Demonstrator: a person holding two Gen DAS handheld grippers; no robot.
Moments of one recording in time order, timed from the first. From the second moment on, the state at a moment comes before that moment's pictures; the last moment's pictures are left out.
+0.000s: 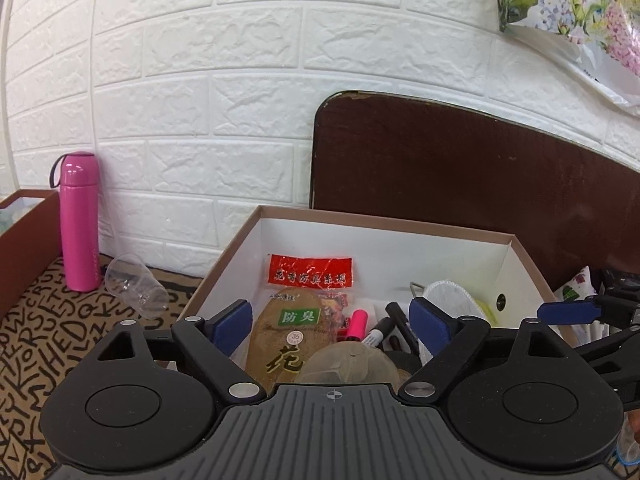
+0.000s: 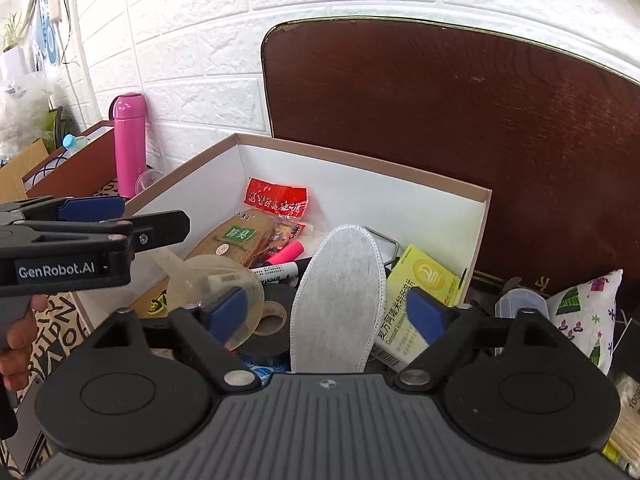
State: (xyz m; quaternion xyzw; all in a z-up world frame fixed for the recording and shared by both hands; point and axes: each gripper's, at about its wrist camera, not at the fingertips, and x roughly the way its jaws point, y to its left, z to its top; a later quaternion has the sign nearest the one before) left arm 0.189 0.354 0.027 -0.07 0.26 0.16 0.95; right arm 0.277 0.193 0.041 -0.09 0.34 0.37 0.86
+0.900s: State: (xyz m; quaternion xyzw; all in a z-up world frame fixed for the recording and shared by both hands) left arm 0.132 0.288 0.052 -0.11 0.24 0.08 0.96; right arm 0.215 0.124 0.067 -0.05 0.28 0.36 0.89
